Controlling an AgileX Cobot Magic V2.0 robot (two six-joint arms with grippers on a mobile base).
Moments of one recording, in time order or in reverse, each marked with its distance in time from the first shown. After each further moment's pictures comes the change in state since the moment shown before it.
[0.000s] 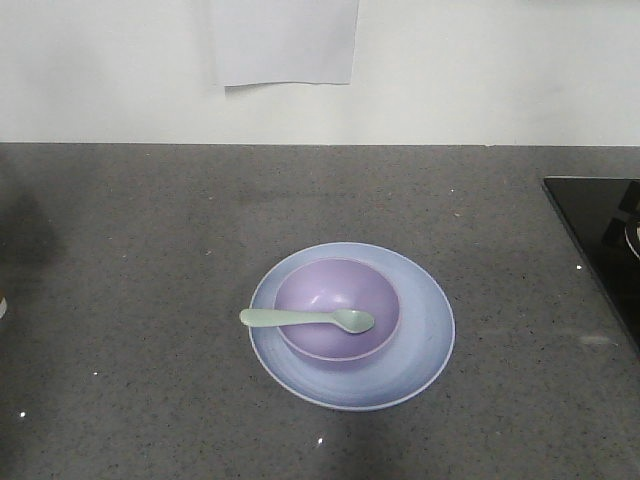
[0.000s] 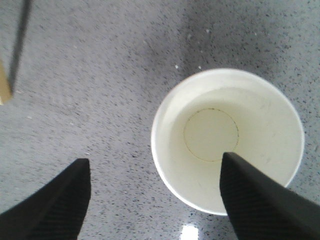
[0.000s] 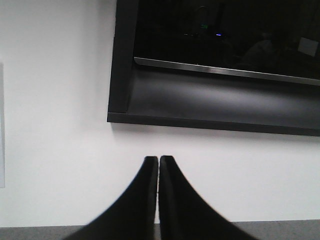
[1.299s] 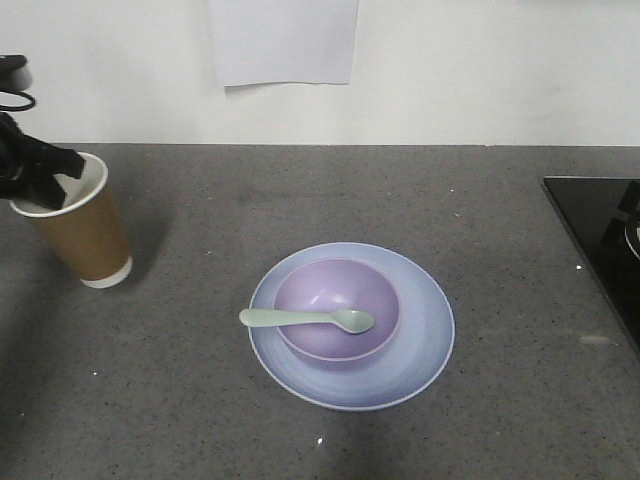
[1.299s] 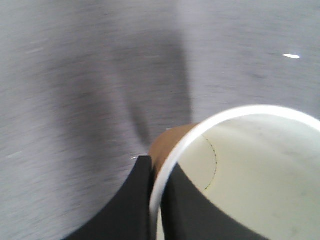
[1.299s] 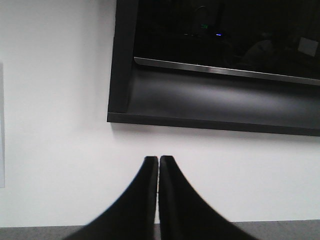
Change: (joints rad) left arm -0.210 0.163 -0.076 -0.385 -0.077 0.251; right arm 0.000 0.000 0.000 0.000 0.000 0.000
